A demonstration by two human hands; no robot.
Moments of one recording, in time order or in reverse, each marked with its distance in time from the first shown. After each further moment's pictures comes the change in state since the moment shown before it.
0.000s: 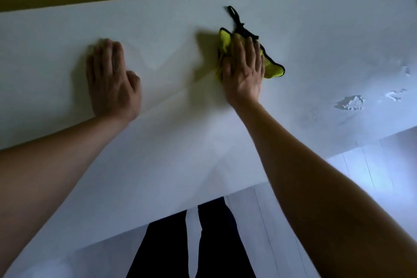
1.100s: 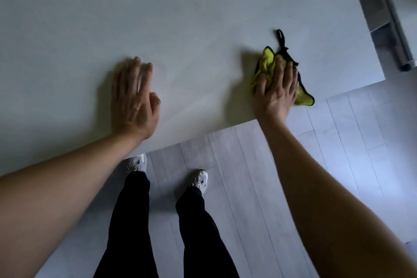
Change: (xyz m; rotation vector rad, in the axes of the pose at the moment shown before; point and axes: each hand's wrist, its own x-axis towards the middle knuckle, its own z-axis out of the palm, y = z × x) left_hand -0.154 0.257 0.046 -0.041 -0.057 0.214; right_hand -0.073 0.310 -0.136 -0.024 0.095 0.309
